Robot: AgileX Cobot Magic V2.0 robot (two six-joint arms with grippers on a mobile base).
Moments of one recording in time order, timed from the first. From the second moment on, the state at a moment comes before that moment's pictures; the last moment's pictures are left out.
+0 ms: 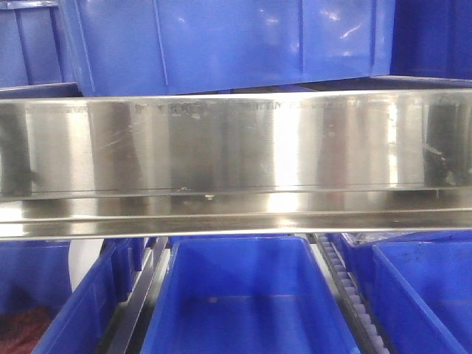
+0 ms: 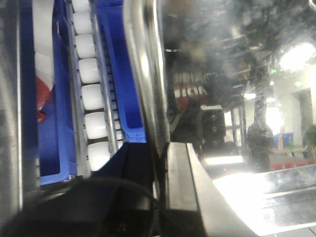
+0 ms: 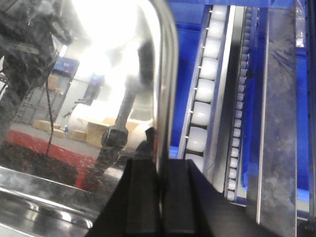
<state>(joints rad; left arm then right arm) -0.73 1.33 -1.55 0.24 1.23 -0.51 0.76 1.32 -1.61 -0.29 1.26 0.58</state>
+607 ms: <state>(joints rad) -0.75 1.30 -1.55 0.27 1.26 -0.51 0.80 1.32 -1.61 -0.31 1.26 0.58</state>
